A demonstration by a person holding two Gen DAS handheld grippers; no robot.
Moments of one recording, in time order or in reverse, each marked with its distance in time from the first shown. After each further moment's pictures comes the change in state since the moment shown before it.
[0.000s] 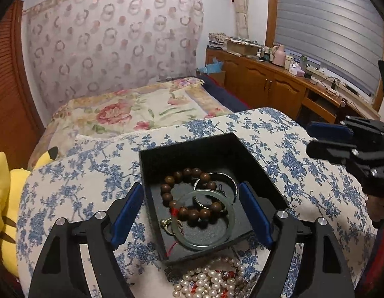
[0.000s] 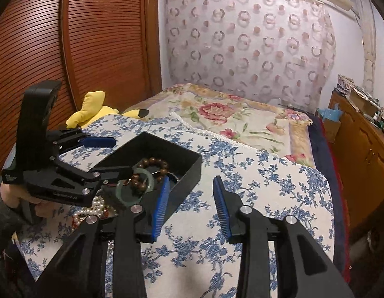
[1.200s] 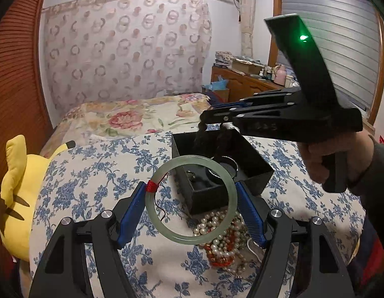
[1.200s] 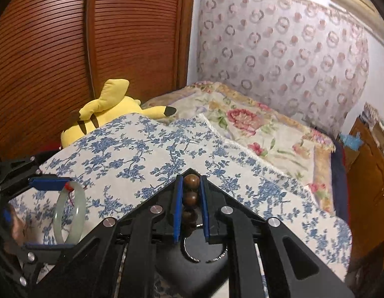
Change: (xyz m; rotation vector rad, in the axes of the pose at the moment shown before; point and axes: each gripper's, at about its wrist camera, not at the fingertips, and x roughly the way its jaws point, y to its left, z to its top) left arm -0.083 0.026 -0.051 -0.057 -0.102 0.000; right arm 0.089 0.076 0.079 -0.143 0.073 0.072
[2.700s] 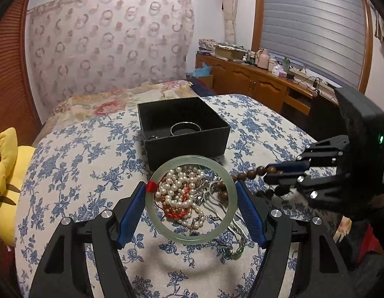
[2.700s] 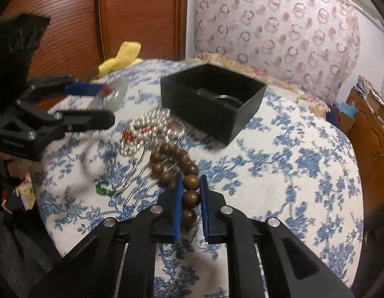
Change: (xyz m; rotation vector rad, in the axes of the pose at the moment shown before) left arm -0.023 -0.047 -0.048 0.054 0.061 -0.060; right arm -0.100 0.038 -0.174 0.041 0.075 -0.015
